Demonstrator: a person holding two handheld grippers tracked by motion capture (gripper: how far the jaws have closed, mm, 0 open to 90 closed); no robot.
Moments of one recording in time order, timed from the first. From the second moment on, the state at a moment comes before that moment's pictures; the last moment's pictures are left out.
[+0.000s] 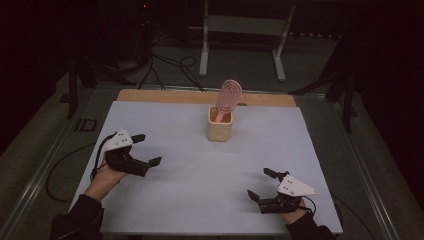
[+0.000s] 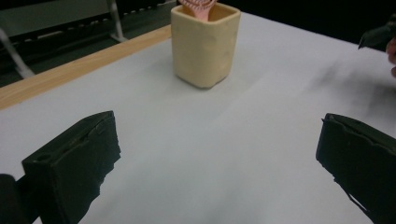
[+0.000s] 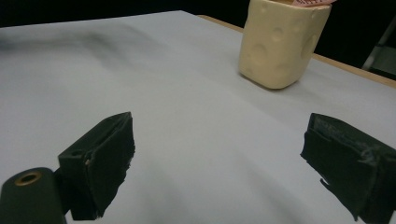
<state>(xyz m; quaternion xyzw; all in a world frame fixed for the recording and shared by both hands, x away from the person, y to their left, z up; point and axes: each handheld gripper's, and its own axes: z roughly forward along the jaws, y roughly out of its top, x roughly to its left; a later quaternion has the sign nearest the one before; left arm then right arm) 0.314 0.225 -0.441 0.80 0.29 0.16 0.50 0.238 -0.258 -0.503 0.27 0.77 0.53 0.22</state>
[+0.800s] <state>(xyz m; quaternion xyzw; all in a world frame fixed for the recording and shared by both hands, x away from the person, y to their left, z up) 0.256 0.256 -0.475 0.79 0.32 0.16 0.49 0.239 -0.256 -0.503 0.26 0.77 0.53 0.22</state>
